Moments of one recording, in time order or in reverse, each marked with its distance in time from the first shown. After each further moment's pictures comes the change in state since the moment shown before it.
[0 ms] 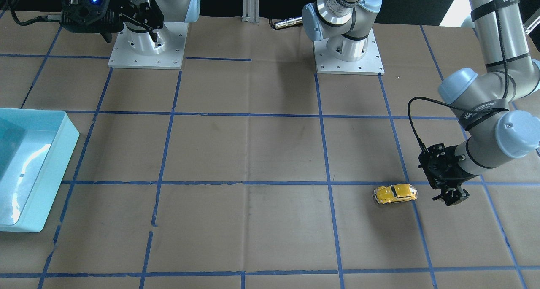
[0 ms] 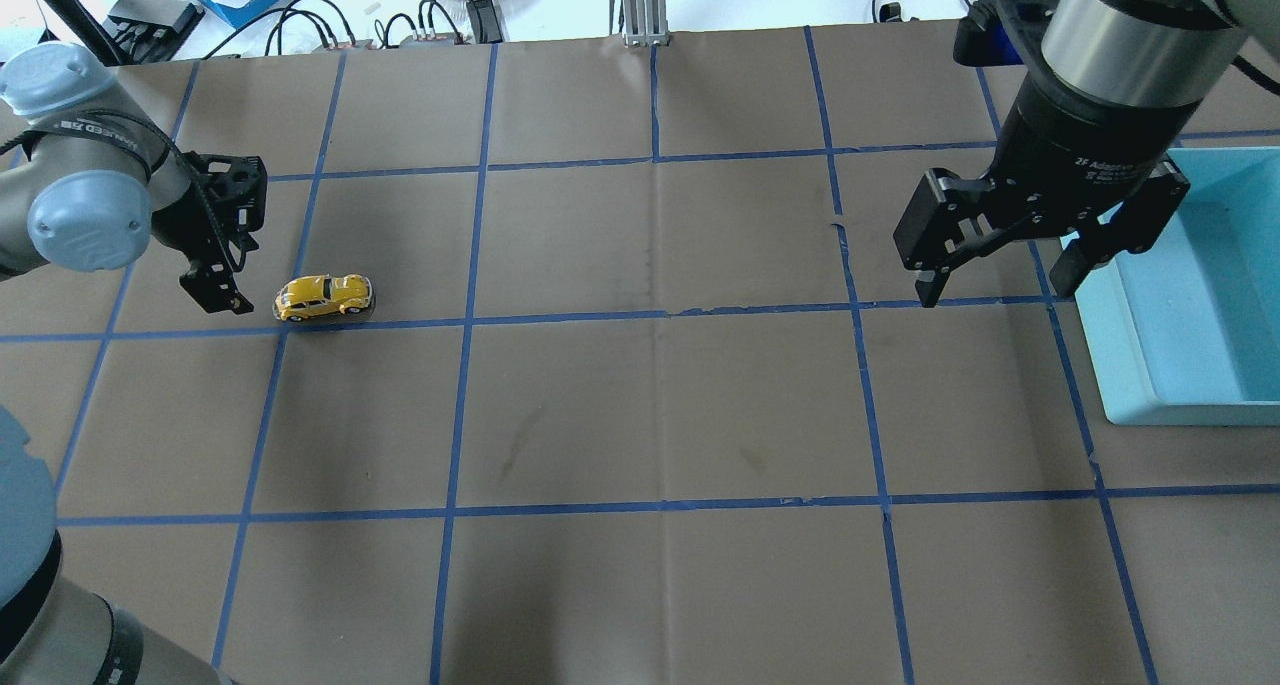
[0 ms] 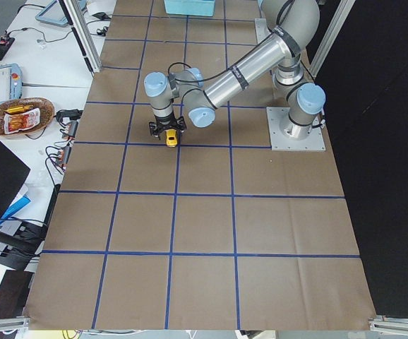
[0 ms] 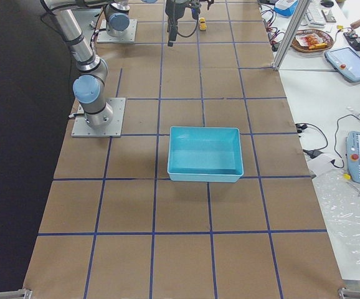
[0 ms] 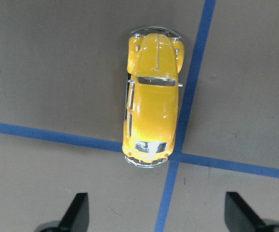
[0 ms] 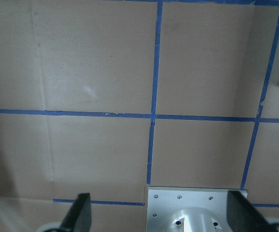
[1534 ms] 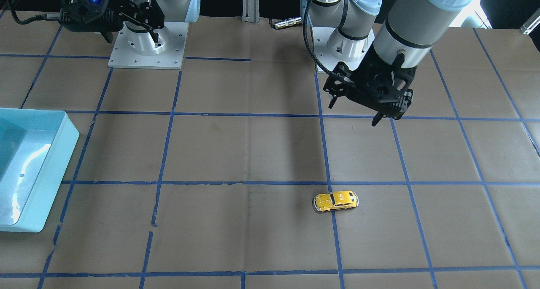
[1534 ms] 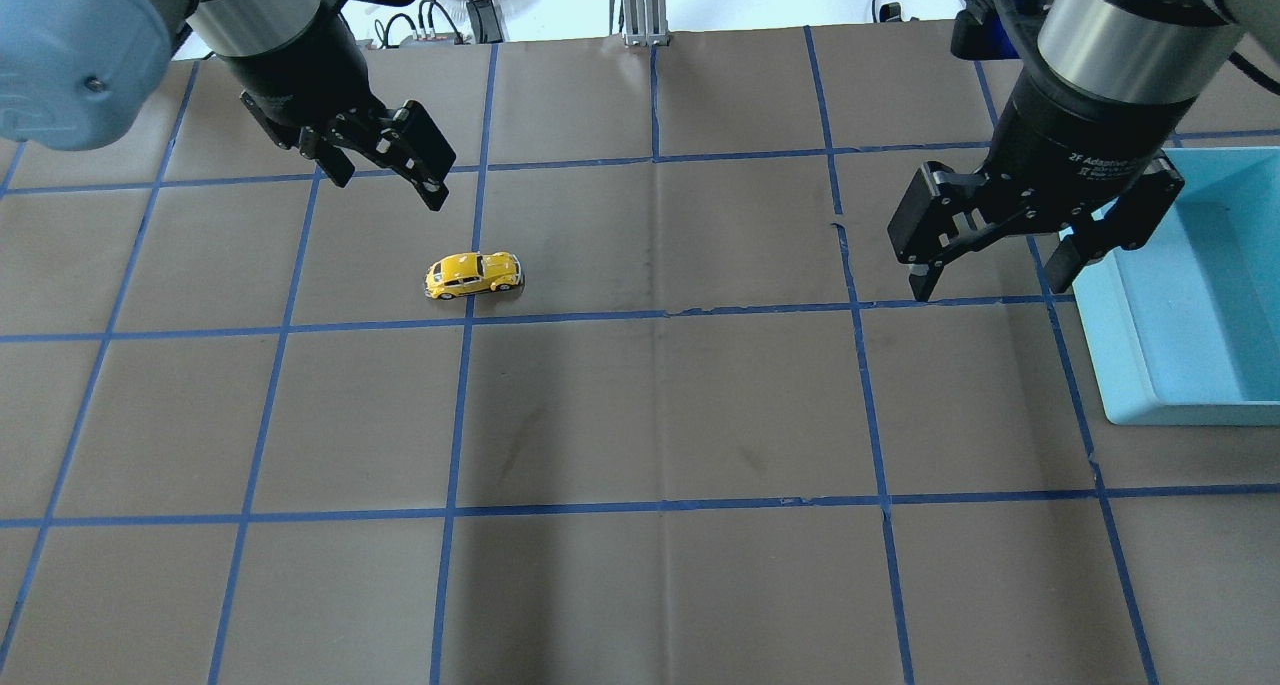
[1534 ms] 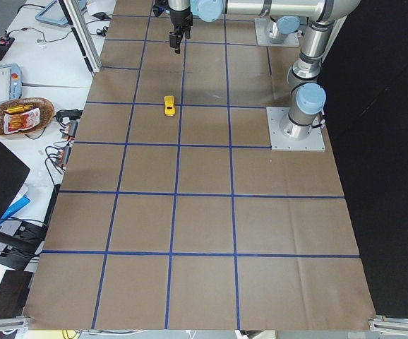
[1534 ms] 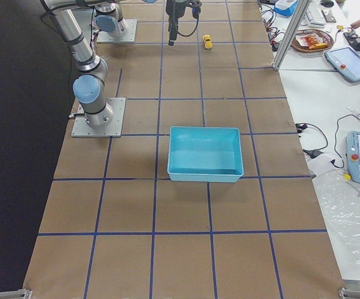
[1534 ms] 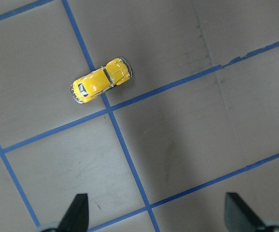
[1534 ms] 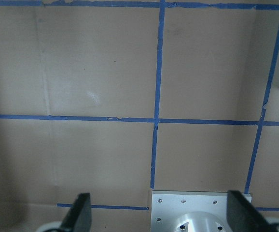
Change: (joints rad) left arm -0.437 0.329 0.213 -0.488 -0.109 -1.448; right arm 0.006 0.002 0.000 -0.023 0.011 0.015
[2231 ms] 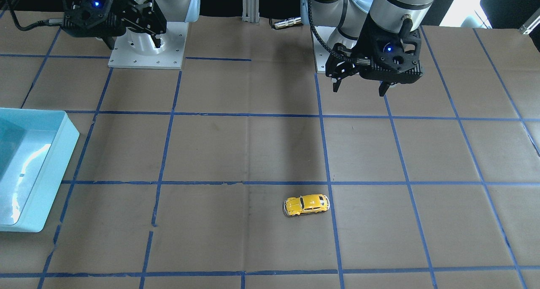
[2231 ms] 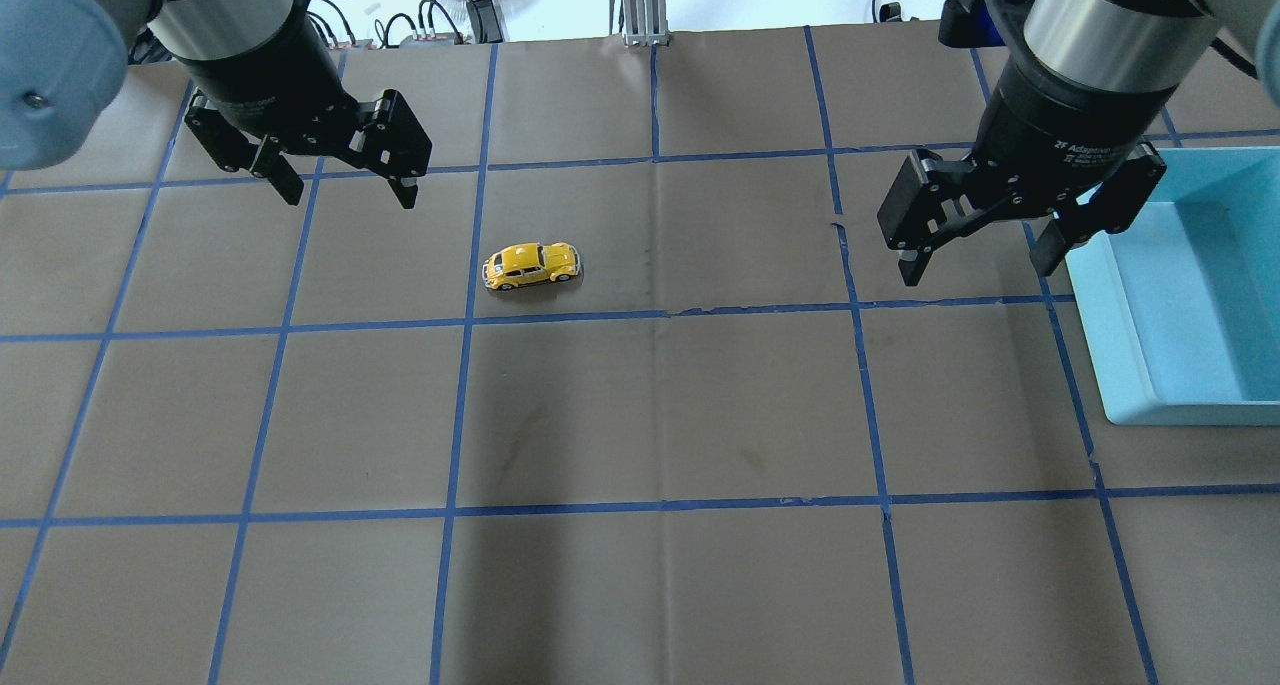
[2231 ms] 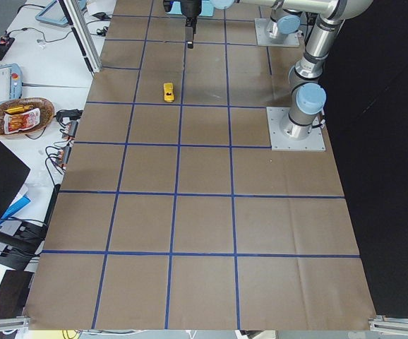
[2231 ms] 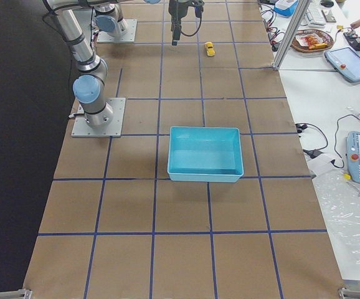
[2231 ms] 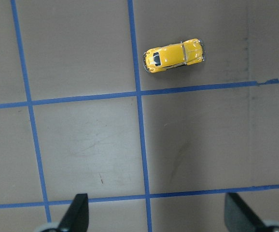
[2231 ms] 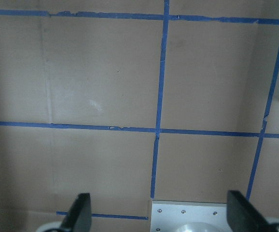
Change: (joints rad) left arm 0.000 0.037 -0.004 -0.012 0.096 -0.277; right arm 0.005 0.018 -0.008 -0.030 0.001 -0.014
